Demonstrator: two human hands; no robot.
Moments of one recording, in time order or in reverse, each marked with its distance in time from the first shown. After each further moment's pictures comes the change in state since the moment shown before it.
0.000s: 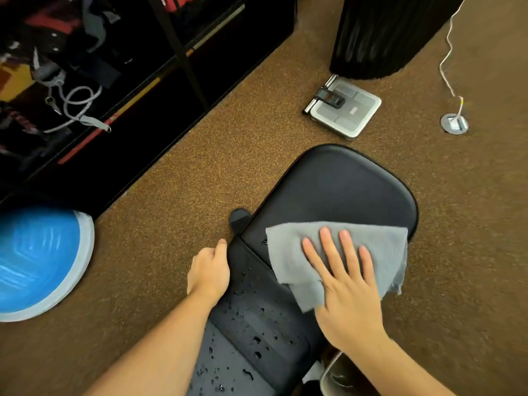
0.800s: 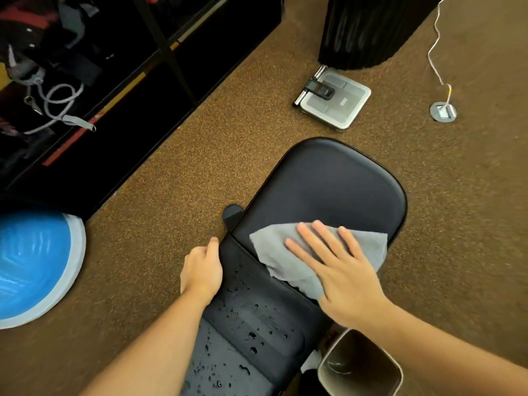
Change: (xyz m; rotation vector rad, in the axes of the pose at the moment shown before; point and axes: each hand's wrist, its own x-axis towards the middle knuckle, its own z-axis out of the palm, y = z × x) left_hand 0.001 -0.001 0.002 -0.049 0.010 0.012; right_hand 0.018 0.026 -0.010 -0.039 -0.025 -0.298
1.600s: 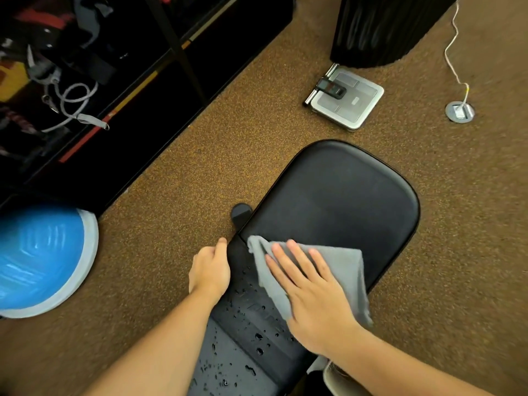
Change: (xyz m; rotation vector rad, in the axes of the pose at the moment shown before) left_hand -0.002 0.004 -0.003 0.019 0.002 -0.006; right_hand 0.014 -0.060 0.015 0.046 -0.025 -0.066
